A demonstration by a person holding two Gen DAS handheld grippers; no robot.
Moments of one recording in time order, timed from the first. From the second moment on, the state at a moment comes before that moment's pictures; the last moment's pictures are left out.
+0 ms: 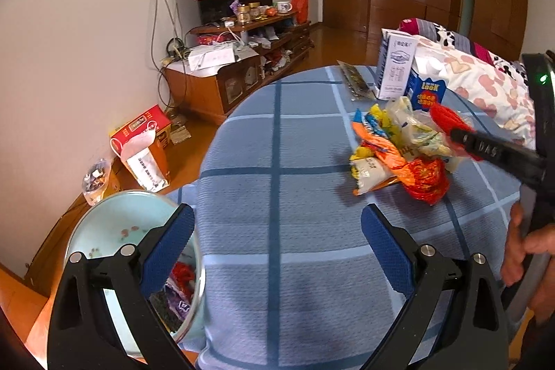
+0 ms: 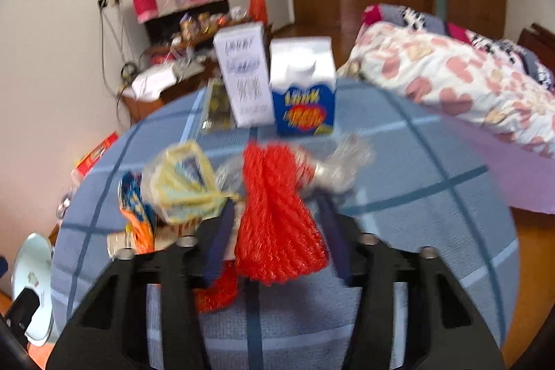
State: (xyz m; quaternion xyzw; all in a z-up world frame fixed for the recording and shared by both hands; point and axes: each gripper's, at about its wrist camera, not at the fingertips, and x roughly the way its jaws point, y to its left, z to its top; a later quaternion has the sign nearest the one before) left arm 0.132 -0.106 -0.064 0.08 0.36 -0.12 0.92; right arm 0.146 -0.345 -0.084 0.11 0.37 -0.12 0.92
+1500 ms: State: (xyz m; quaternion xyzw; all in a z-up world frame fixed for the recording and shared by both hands) left arm 0.101 -0.129 -0.071 0.01 0.36 -0.23 0.90; right arm 0.012 -0.293 -0.078 0.14 0.28 -0.19 0.93
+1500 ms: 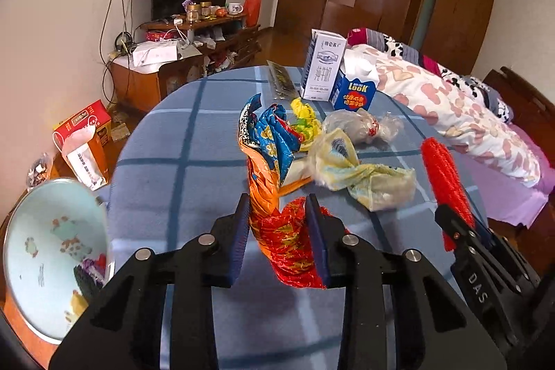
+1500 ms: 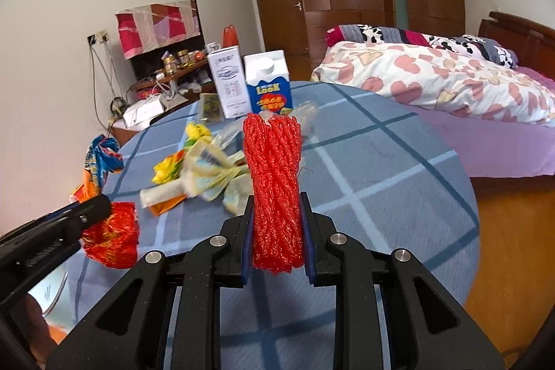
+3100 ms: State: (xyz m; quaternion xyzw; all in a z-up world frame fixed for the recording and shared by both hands) left arm 0.065 0.086 -0.049 0.03 0.32 0.02 0.95; right arm 0.033 -0.081 -0.048 0.03 0.30 -0.01 0.95
